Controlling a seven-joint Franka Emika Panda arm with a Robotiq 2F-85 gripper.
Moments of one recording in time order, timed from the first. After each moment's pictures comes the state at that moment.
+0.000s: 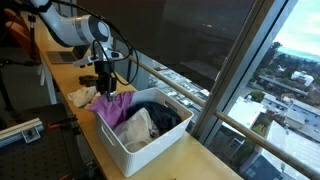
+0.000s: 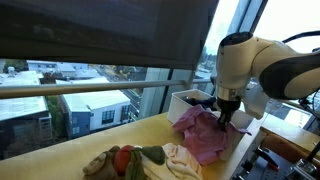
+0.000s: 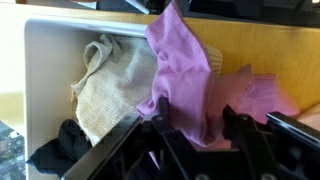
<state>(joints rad) 0.25 0.24 0.12 -2.23 -0.64 2.13 0.56</state>
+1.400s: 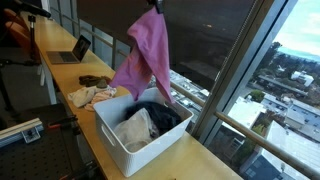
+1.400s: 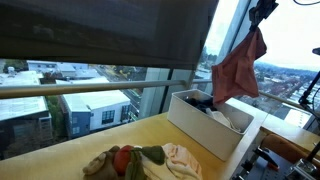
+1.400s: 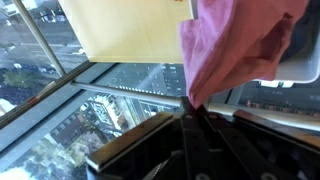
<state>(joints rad) 0.06 -0.15 0.10 -1.84 -0.65 1.86 0.40</state>
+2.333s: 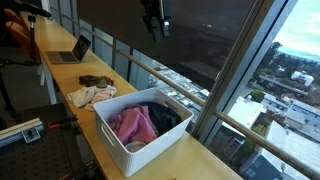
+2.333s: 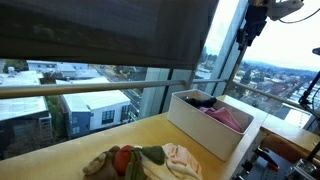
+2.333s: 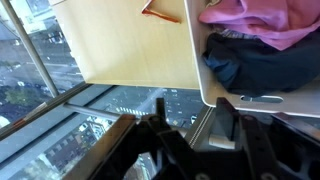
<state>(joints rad) 0.04 -0.04 0.09 -1.85 -0.64 1.86 0.41</state>
